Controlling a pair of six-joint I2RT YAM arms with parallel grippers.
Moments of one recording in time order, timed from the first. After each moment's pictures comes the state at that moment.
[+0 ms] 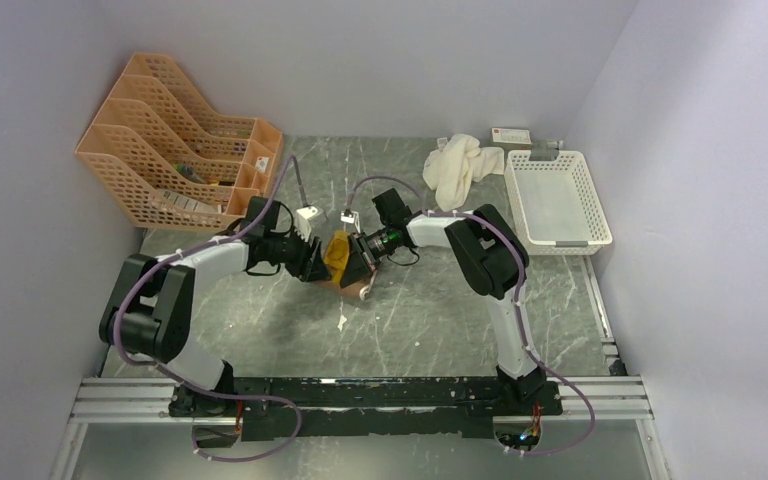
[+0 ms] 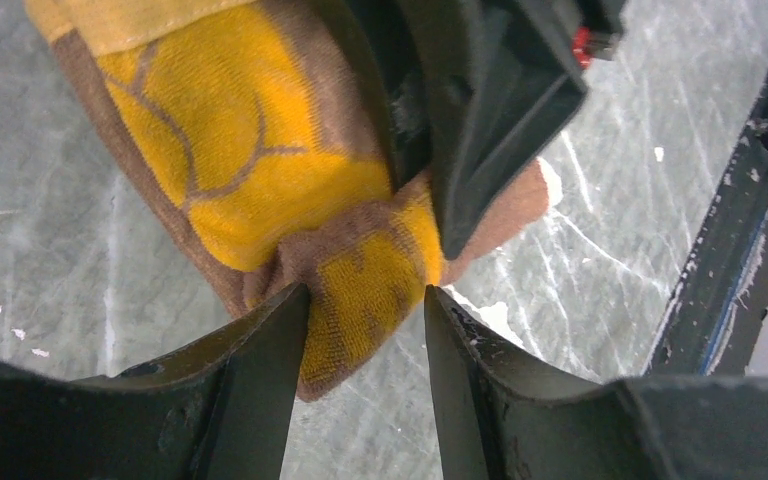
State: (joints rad) left arm -0.29 1.54 0.76 -0.14 0.78 0.20; right arm 0.59 2.20 1.34 -0.16 -1.16 0.07
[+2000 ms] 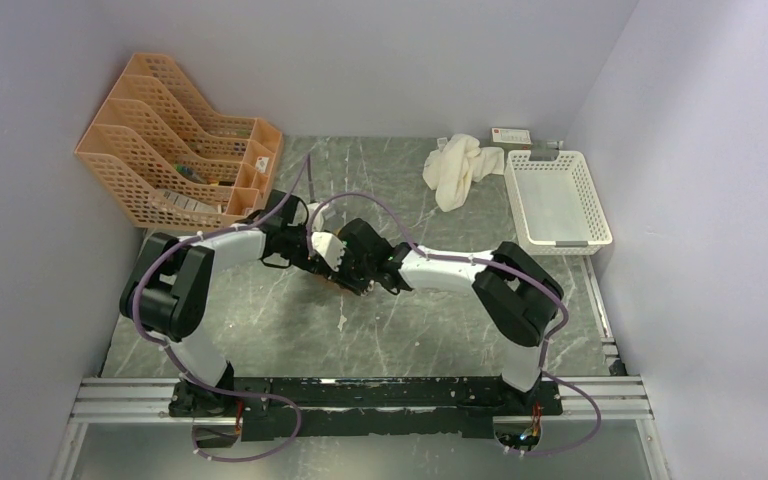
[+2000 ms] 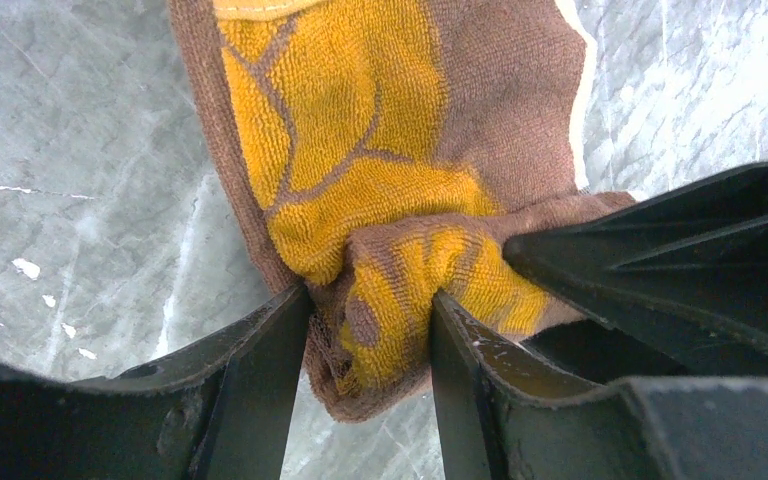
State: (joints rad) left arm -0.36 1.70 0.90 -0.20 0.49 0.04; right arm 0.93 1.83 1.11 -0.09 -0.14 -0.37
